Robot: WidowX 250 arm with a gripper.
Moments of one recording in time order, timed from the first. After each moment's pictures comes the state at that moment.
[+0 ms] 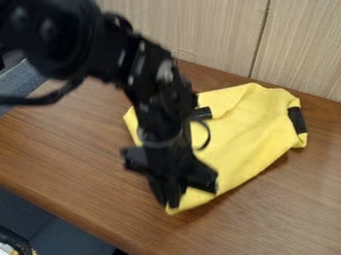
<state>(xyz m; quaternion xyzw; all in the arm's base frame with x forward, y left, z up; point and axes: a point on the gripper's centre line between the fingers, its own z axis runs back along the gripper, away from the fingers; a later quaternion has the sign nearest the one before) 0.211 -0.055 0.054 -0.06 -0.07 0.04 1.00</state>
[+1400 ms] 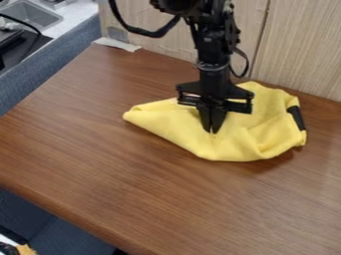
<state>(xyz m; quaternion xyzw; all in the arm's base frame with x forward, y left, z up) 0.353 -0.045 0.022 -0.05 -0.05 0.07 0.99</state>
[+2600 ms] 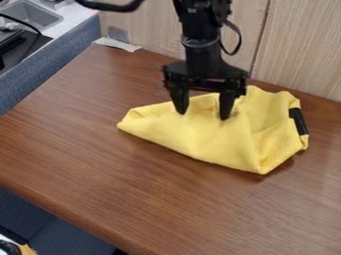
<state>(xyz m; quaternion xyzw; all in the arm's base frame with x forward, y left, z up) 0.323 -0.037 0.083 -0.06 -0.09 0.08 0.99</state>
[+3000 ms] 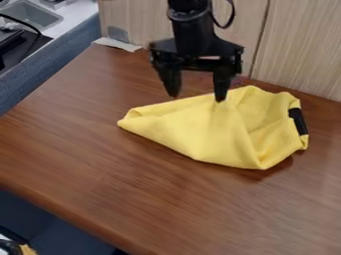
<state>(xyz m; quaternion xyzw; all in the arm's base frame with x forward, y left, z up) 0.307 -0.032 0.118 -0.06 -0.12 0.08 0.99</state>
